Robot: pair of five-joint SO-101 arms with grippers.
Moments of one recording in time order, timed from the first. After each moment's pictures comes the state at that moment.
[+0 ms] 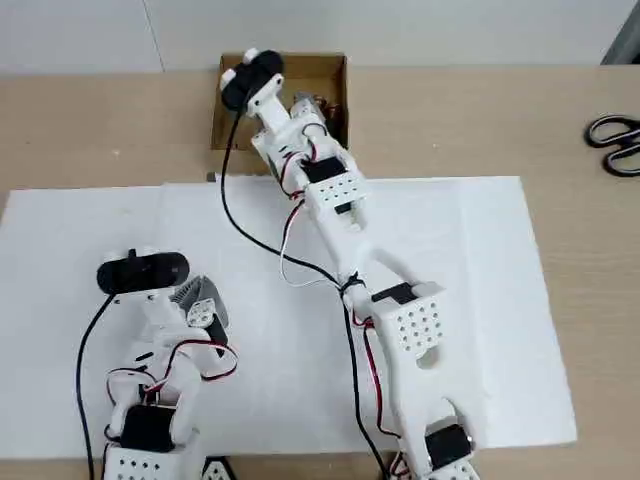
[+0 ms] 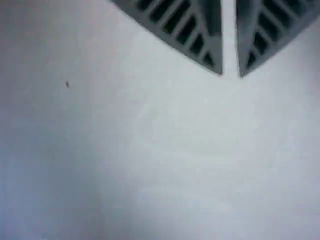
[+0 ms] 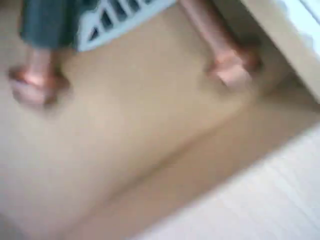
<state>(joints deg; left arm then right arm) 2.6 -103.2 96.7 50.9 22.6 -27.2 48.6 -35.4 20.7 18.8</state>
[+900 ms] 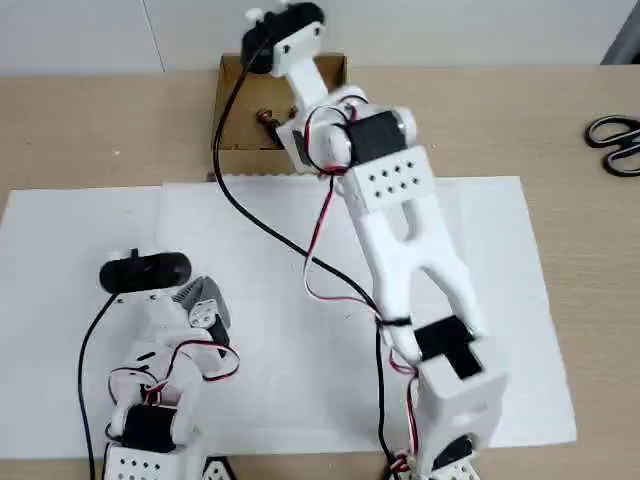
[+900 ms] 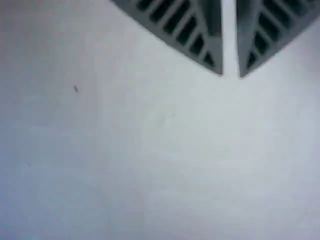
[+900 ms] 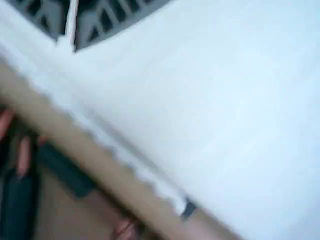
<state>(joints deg) 4.0 -103.2 96.7 50.9 22.6 -25.8 15.8 -38.4 77.9 7.8</state>
